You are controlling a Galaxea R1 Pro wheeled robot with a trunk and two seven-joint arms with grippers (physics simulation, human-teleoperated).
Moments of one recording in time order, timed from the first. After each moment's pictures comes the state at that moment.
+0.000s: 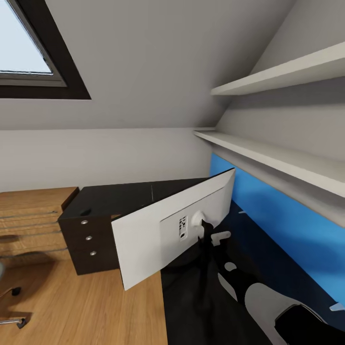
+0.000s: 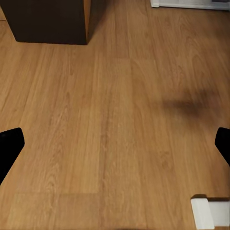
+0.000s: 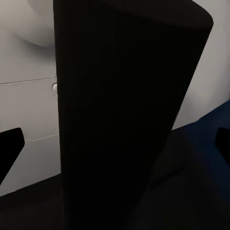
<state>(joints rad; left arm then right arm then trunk) -0.11 -0.03 0.02 -0.07 0.17 -0.85 -0.01 -0.81 0.04 0.48 -0.19 -0.23 -0.43 -0.11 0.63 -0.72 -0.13</state>
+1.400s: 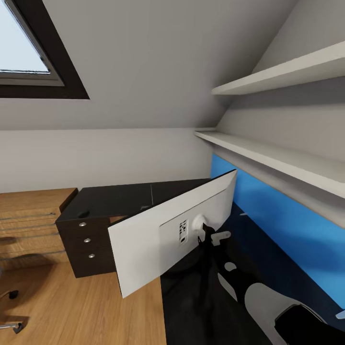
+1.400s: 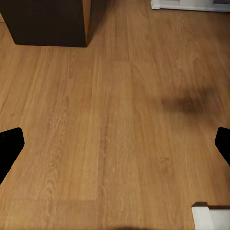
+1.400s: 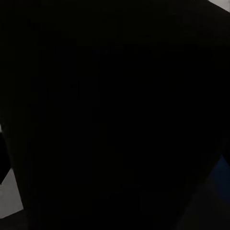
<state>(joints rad) -0.11 -0.03 0.02 -0.07 0.17 -0.85 0.00 -0.81 0.04 0.48 -0.19 -0.23 -0.43 -0.11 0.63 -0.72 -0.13</state>
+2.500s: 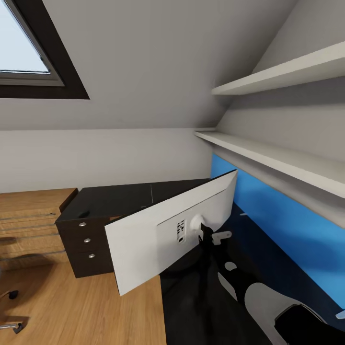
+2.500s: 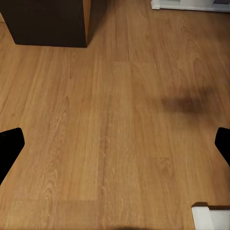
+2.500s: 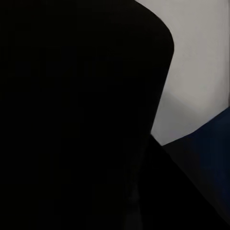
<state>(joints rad) -0.11 -0.03 0.02 -0.07 0.17 -0.85 0.00 -0.82 0.04 0.46 -0.19 -0.24 -0.43 -0.11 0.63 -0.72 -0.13</state>
